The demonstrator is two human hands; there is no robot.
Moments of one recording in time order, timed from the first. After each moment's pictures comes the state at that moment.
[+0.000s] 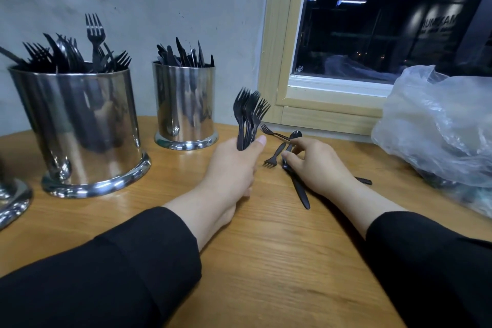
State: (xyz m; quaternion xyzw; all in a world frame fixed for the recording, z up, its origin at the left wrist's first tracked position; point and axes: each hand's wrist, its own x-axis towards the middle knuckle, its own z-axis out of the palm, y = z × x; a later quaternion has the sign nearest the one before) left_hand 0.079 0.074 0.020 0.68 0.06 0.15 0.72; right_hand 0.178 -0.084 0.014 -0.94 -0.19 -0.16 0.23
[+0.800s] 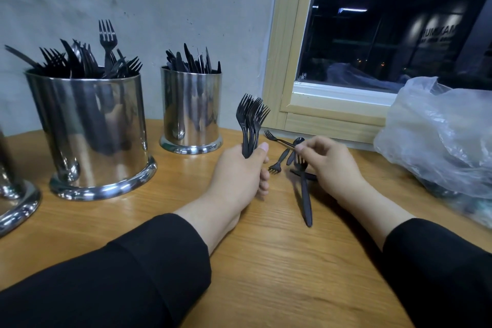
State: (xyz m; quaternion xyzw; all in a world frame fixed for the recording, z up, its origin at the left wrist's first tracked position) left_hand 0.082 0.075 0.018 0.68 0.03 0.17 0.72; right_hand 0.169 -0.093 0.023 -0.83 -0.21 -0.14 0.49
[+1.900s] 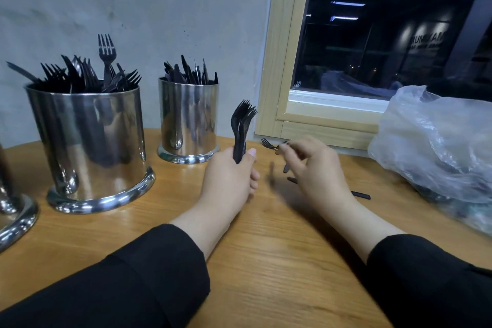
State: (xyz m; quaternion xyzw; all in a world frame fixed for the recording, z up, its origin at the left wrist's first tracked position) left_hand 0.087 0.086 0.022 0.70 0.05 0.23 0.68; right_hand 0.151 -0.067 0.028 -0.82 -0.28 -0.33 0.36
